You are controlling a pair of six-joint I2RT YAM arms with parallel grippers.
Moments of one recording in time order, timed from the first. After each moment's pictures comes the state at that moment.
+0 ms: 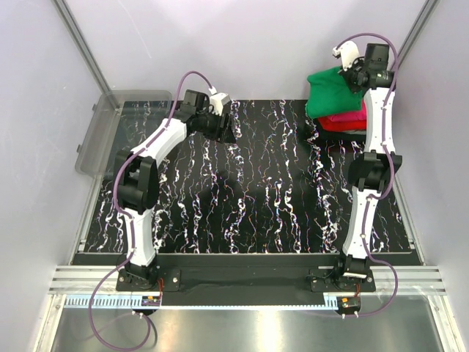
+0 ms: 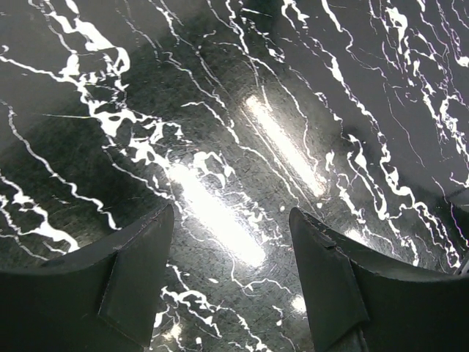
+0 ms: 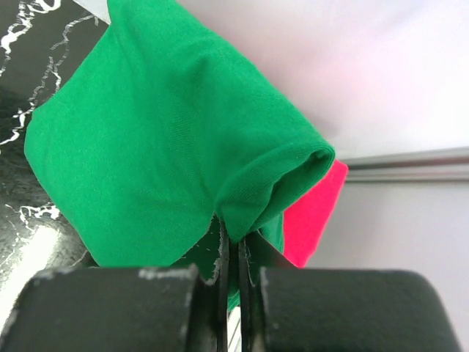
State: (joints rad) left arm -0.31 2.05 1.75 -0.49 0.58 -0.01; right arm -0.12 2.44 2.77 -0.90 -0.17 -0.74
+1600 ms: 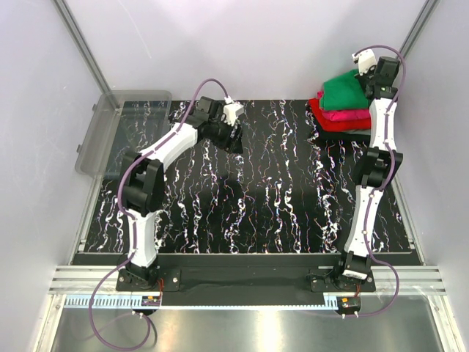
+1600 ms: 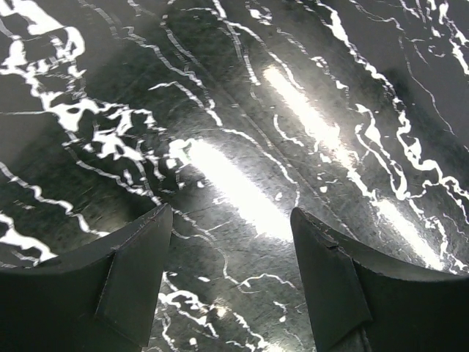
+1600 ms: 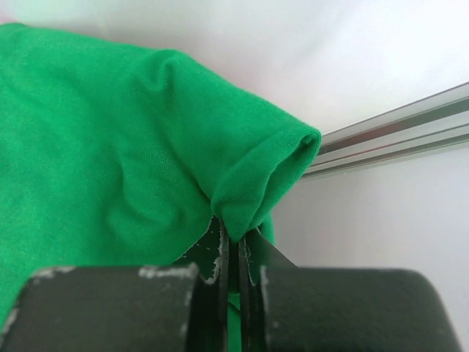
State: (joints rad) left arm -0.40 2.05 1.72 -0.52 0.50 0.08; right arm -0.23 2.64 2.76 -0.51 -0.09 -0.68
